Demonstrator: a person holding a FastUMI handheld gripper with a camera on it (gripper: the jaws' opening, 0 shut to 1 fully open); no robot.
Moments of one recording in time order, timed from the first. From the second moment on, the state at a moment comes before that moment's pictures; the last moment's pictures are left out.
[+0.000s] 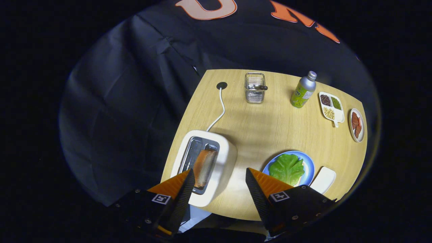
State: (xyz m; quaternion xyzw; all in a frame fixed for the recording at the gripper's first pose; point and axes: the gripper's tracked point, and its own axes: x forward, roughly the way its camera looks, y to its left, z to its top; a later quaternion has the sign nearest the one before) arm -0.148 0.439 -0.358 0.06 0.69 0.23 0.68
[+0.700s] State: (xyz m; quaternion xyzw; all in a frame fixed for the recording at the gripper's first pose) arm -0.185 0.491 -0.404 0.04 0.76 0.19 0.62
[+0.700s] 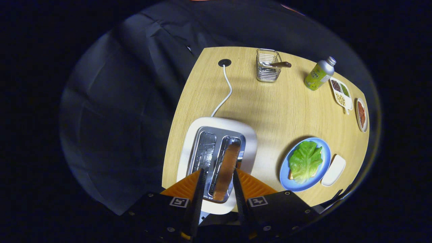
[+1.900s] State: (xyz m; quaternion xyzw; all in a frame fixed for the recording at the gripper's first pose) arm -0.153 0.453 -0.336 0.19 0.69 0.22 0.66
